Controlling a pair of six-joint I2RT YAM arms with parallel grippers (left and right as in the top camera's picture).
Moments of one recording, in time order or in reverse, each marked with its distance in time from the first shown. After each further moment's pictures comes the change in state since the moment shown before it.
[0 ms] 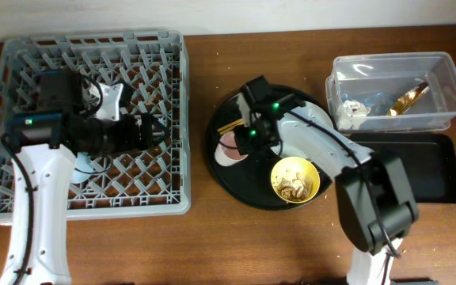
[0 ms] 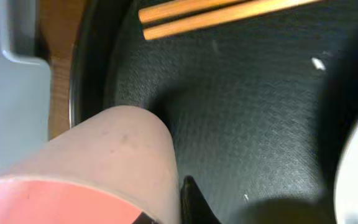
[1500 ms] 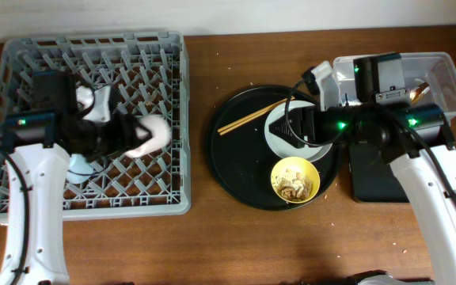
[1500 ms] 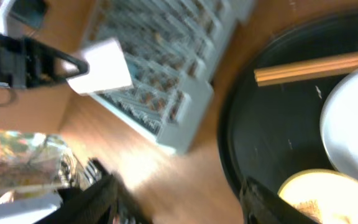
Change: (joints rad) left arm 0.035 0.005 0.006 -0.031 -0.116 -0.147; right arm -0.283 -0.579 0.035 -0.294 -0.432 -0.124
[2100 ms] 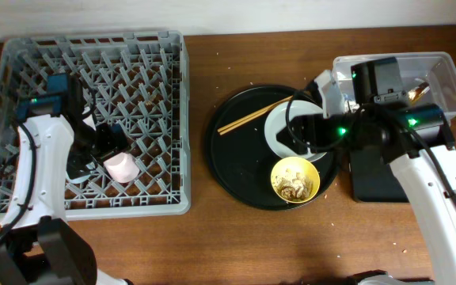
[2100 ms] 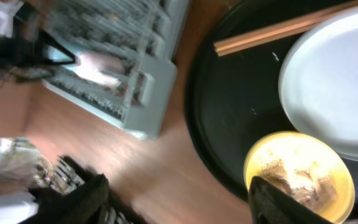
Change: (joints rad) left arm 0.045 0.216 -0.003 -0.056 -0.429 -0.160; right arm 0.000 0.000 -0.001 -0.113 0.141 -0.003
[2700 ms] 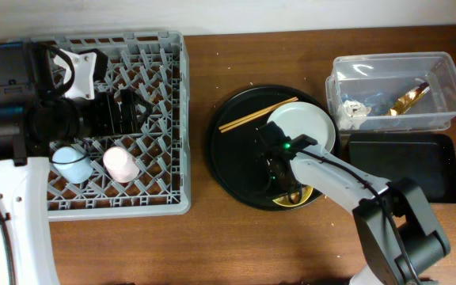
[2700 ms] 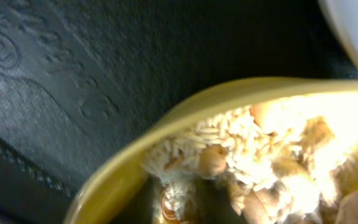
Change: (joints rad) left arm -0.084 -0.227 0.383 -0.091 0.422 0.293; right arm 0.340 0.369 -0.444 0.372 0.547 0.131
